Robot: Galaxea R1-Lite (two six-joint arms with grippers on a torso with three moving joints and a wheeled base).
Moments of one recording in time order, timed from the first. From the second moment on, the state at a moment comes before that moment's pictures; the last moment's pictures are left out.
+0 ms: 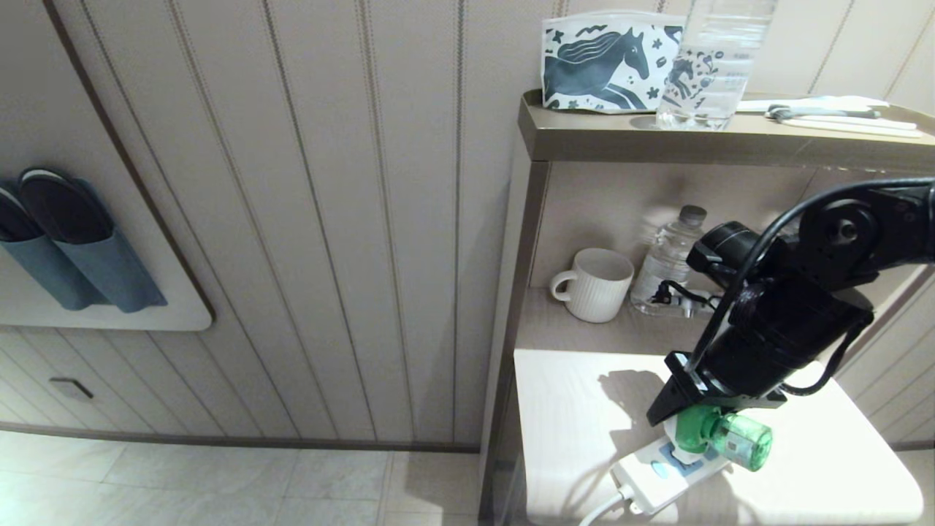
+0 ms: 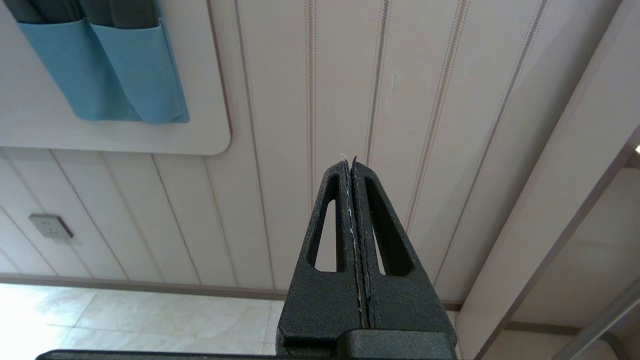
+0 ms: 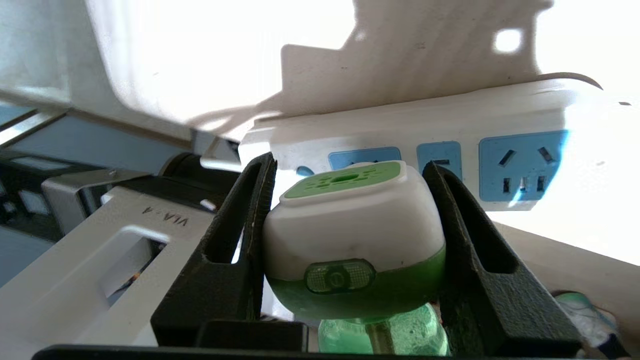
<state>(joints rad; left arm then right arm) 0.00 0.00 0.00 -0.13 0.00 -0.01 0.20 1.81 -1.40 0.91 0.24 0.15</state>
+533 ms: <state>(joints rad) 0.00 0.00 0.00 -0.13 0.00 -0.01 0.23 1.83 -1.41 0.80 0.13 0.15</state>
